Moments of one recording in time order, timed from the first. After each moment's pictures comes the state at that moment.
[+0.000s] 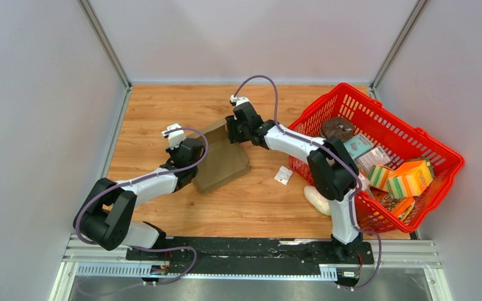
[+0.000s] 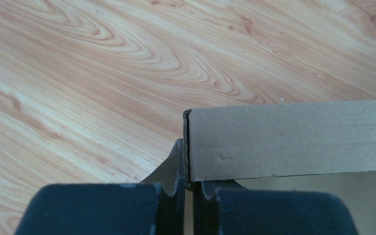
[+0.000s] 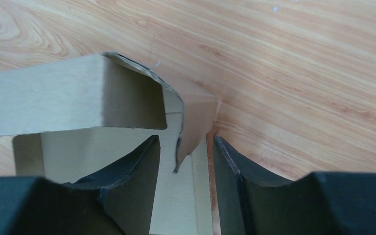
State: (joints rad) left arm -0.49 1.38 0.58 0.16 -0.81 -0.57; right arm 0.72 2.03 1.55 -0.20 0.09 0.35
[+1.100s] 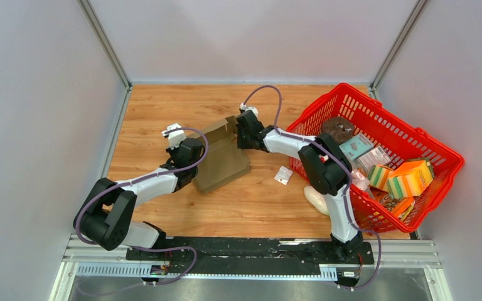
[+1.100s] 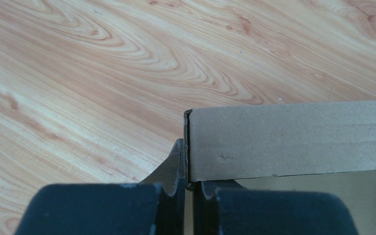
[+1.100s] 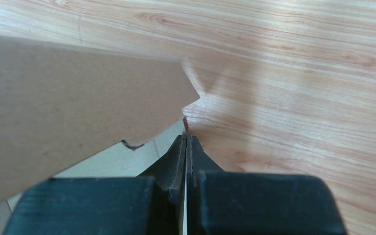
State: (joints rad) left arm -0.49 1.38 0.58 0.17 -0.81 -0.57; right arm 0.69 2.14 1.49 -0.16 0.11 0.53
